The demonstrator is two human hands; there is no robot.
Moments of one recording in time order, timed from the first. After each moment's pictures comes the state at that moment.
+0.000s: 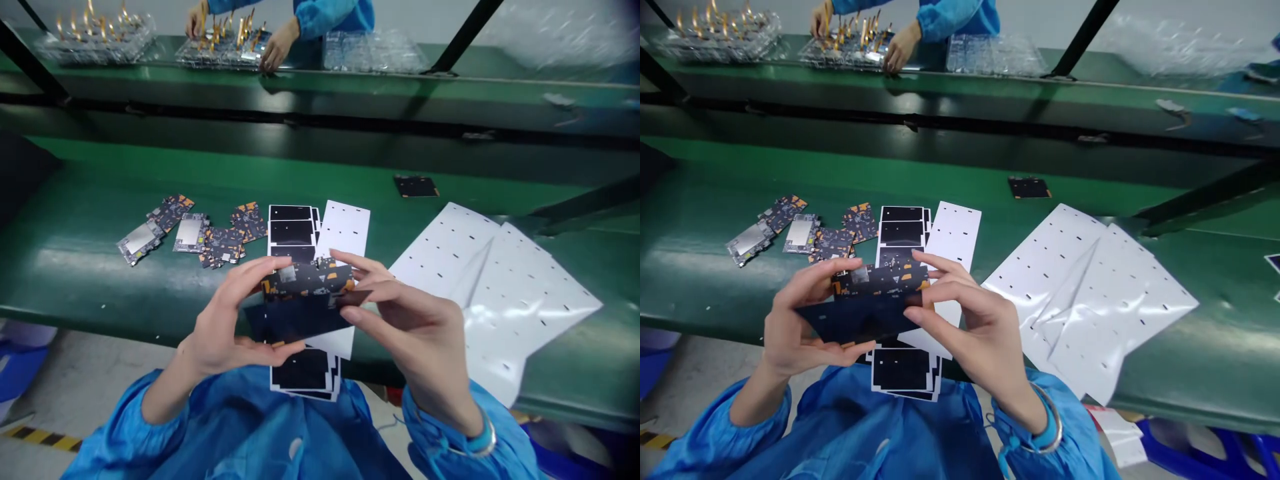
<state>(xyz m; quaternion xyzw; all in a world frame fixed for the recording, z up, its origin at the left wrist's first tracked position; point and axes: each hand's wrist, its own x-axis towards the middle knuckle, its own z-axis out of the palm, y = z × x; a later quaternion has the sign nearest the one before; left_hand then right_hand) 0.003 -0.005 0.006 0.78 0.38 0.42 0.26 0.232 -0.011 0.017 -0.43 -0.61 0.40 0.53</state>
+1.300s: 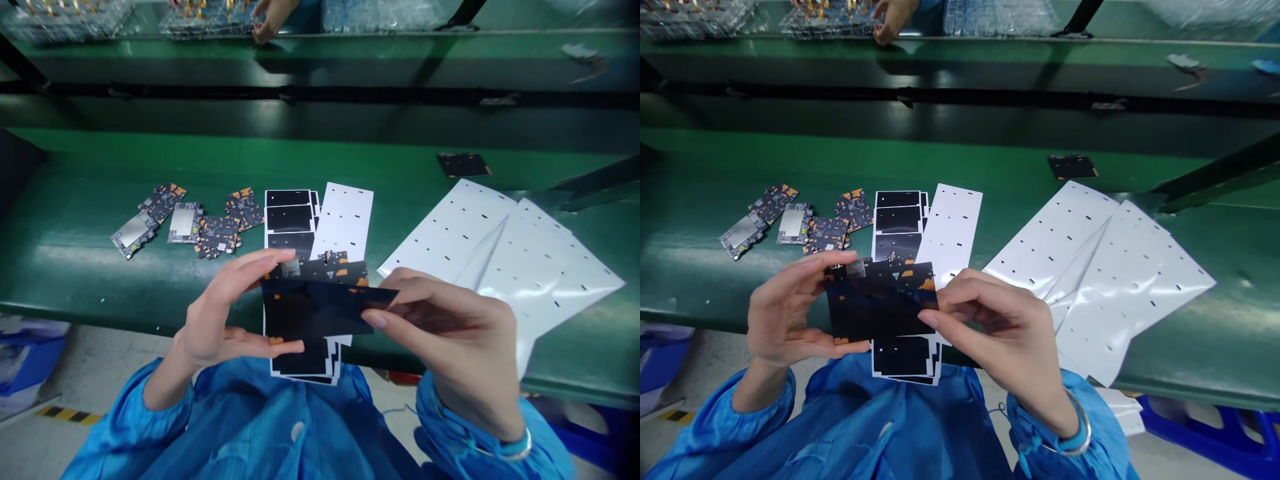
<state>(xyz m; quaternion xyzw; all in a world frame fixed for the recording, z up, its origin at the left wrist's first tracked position) 0.004 0.003 0.003 0.77 0.29 0.47 0.33 0.252 -0.024 0.024 -0.47 -0.61 0.42 0.48</state>
